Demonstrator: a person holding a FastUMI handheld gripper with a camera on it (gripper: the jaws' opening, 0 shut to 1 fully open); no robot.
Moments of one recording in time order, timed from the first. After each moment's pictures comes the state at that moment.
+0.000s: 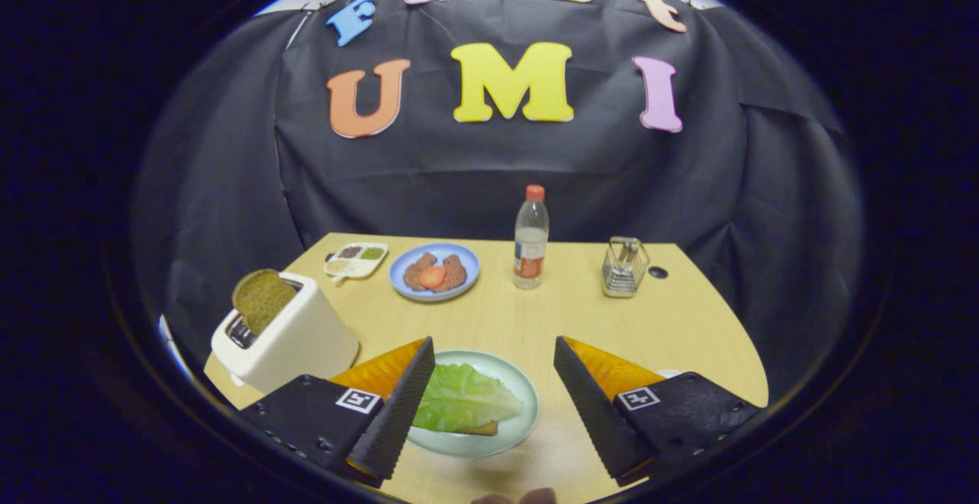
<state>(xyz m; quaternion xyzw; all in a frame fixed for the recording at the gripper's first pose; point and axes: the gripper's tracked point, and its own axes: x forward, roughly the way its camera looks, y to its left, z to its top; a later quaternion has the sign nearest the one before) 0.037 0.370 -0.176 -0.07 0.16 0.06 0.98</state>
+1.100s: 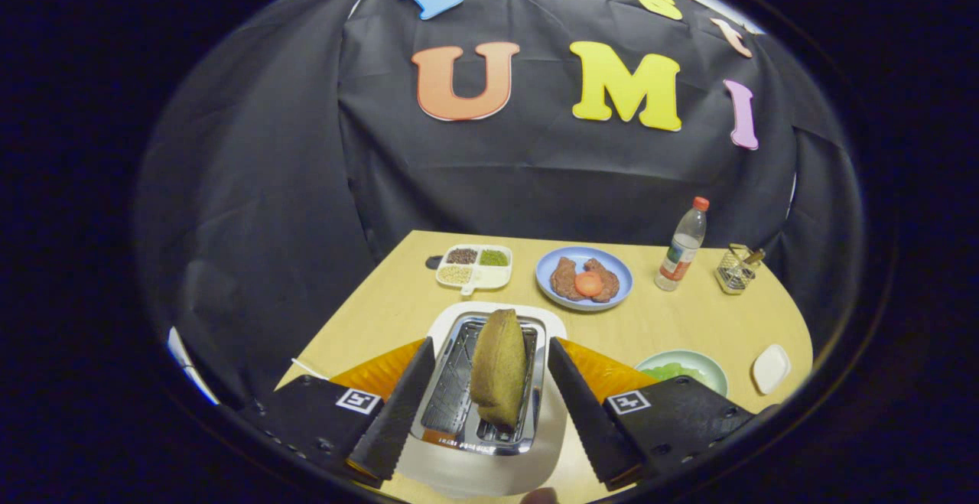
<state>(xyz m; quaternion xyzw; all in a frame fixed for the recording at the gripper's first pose) 0.043 0.651 -0.237 -0.08 0.20 0.09 0.97</state>
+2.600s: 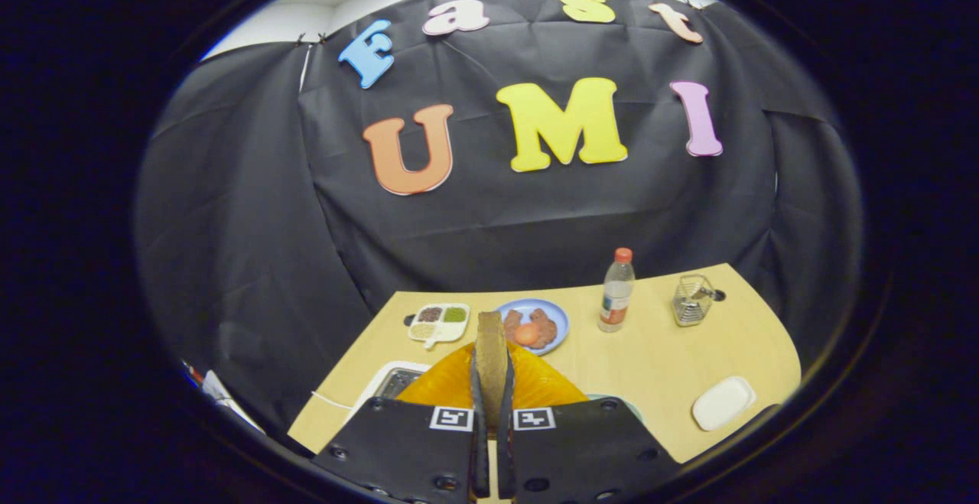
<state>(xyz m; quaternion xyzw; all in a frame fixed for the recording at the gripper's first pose) 0.034 0.483 -0.101 0.01 0.15 0.11 0.98</state>
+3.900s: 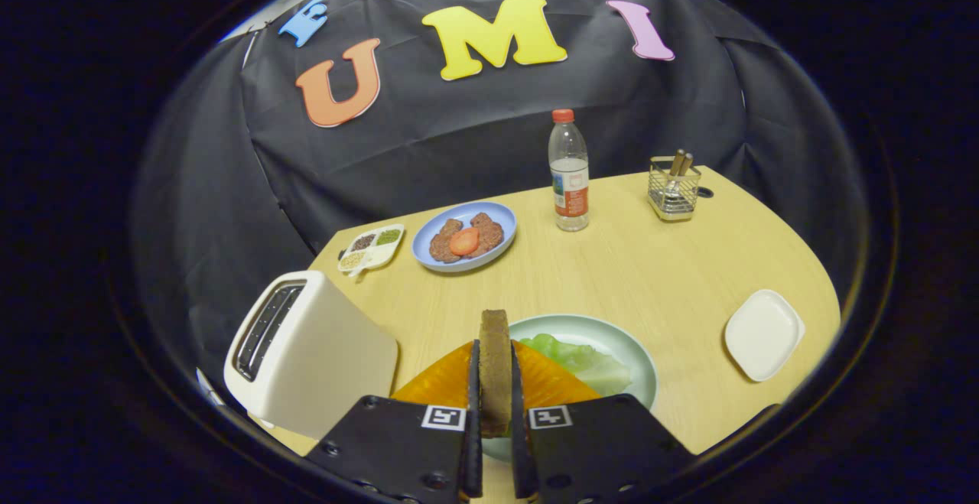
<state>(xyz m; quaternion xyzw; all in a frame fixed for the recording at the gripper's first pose) 0.071 0.429 -0.284 0.05 0.25 0.06 0.97</state>
